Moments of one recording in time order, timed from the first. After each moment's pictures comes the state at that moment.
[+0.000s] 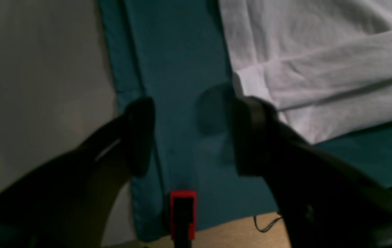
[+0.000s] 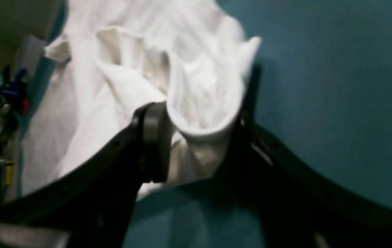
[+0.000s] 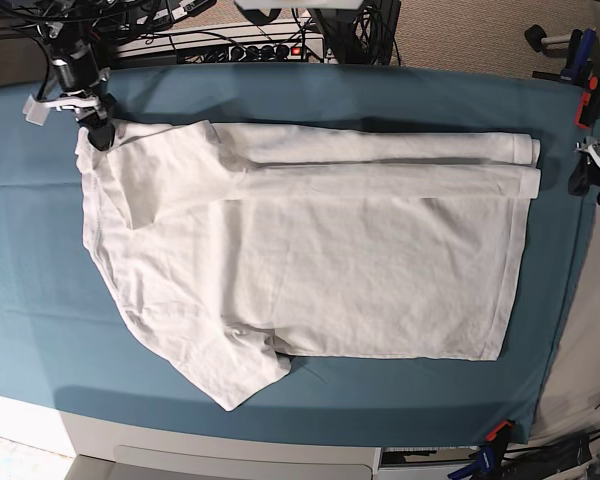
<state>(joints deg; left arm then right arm) 19.1 -38.0 -32.3 96.9 -48.3 -33.4 58.2 -21.6 2.2 51.8 89.1 55.1 28.0 -45.2</state>
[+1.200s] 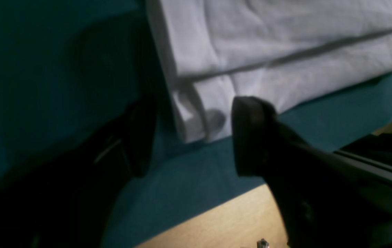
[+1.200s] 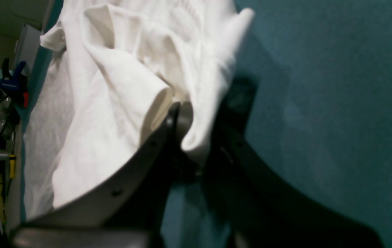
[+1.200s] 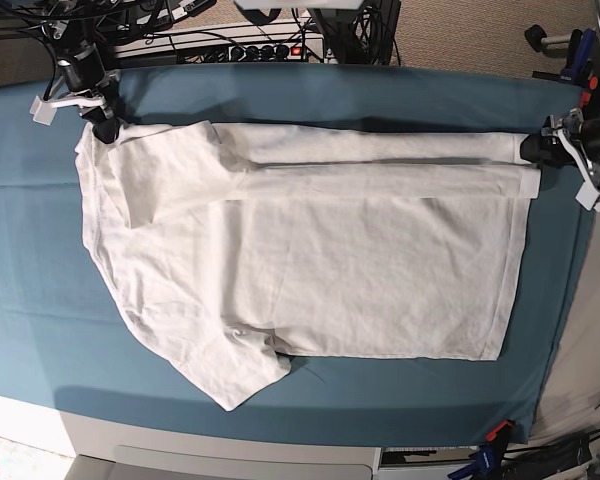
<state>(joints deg) 14.9 -37.0 -20.4 81.0 -64.1 -34.9 66.4 -21.7 2.2 51.1 88.7 55.0 28.5 -46.5</state>
